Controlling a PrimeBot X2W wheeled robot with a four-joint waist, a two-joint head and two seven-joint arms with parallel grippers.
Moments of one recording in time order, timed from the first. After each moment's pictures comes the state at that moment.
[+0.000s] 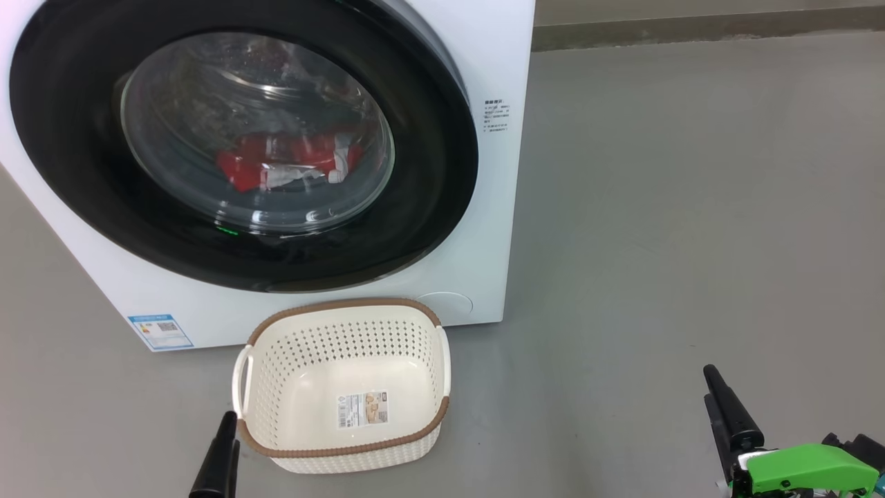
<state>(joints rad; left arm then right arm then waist) -0.01 0.01 0.07 0.32 -1.48 -0.12 0.05 -0.01 -0.02 -0.08 0.37 1.49 0.13 0.05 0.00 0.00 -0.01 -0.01</state>
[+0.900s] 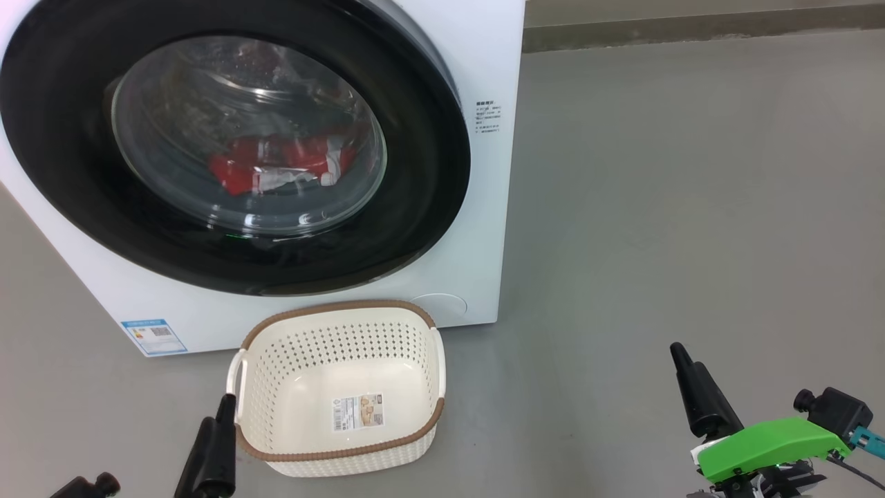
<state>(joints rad) -0.01 0.02 0.08 0.24 -1.02 -0.12 -0.03 -0.05 -0.02 -0.02 0.34 1.07 0.13 -0.03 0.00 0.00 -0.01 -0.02</state>
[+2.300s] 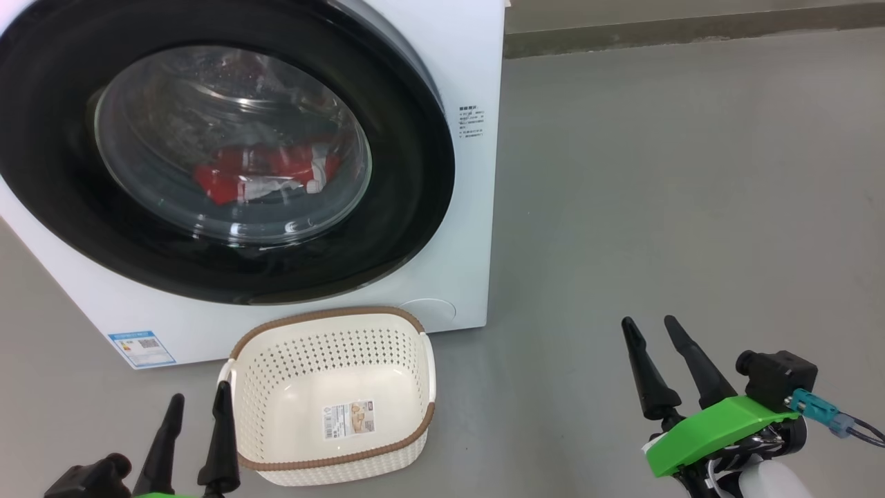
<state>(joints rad) 0.00 0.03 0.08 0.19 -0.50 -0.09 -0.14 -0.12 -0.04 0.09 0.32 0.57 0.13 -0.14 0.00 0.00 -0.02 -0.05</state>
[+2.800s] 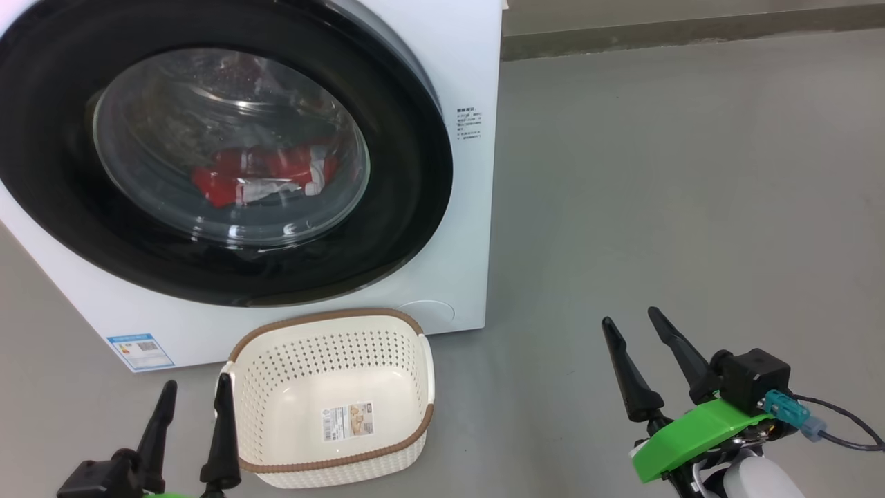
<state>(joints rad) 0.00 0.04 0.08 0.15 -0.30 -0.08 -0.19 -0.13 -0.06 0.14 0.30 0.39 0.13 -0.19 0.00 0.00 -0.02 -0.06</state>
